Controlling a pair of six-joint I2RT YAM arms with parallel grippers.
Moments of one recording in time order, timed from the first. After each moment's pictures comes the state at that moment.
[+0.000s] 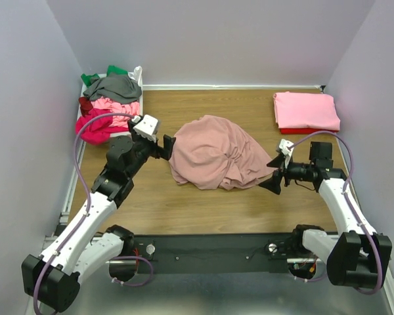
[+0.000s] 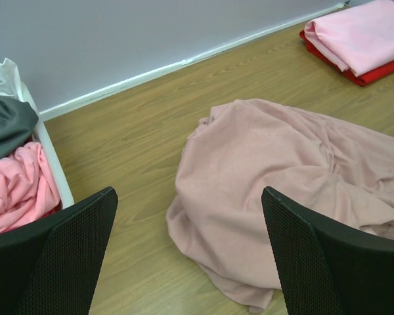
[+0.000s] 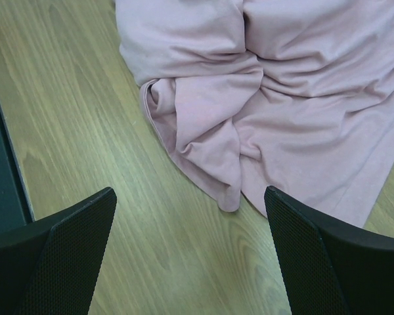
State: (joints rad) left arm -0.43 0.85 0.72 0.05 0.05 0.05; right arm -0.10 1.04 0.64 -0.55 -1.05 -0.79
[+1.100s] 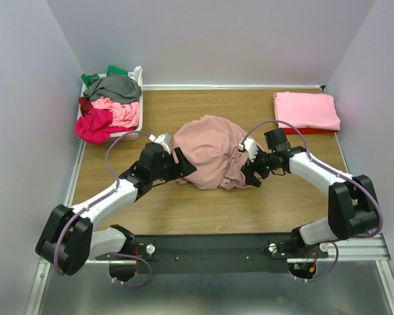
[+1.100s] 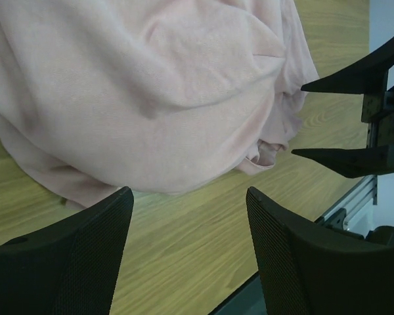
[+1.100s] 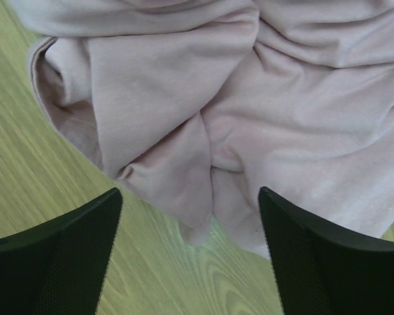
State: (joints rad) left arm -0.51 1.16 0.57 0.02 0.24 -0.76; right arm 0.31 1.45 0.82 -0.46 -0.47 -0.66
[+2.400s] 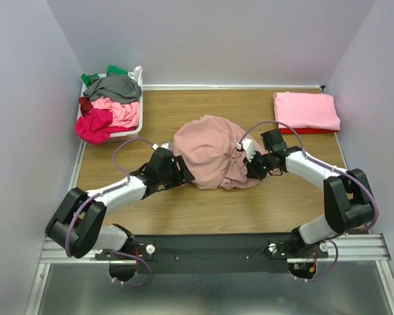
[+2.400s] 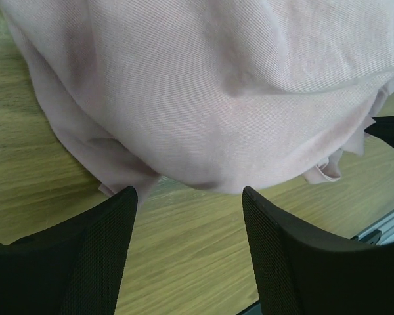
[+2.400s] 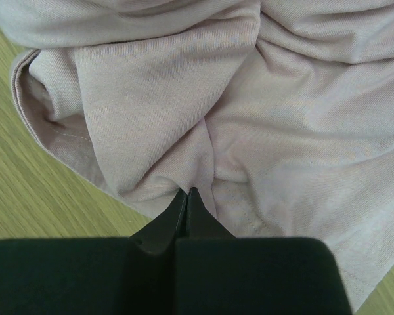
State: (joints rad) left arm -0.56 1.32 0.55 0.00 0.12 -0.85; right arm 0.33 1.51 0.82 -0.41 -0.45 -0.59
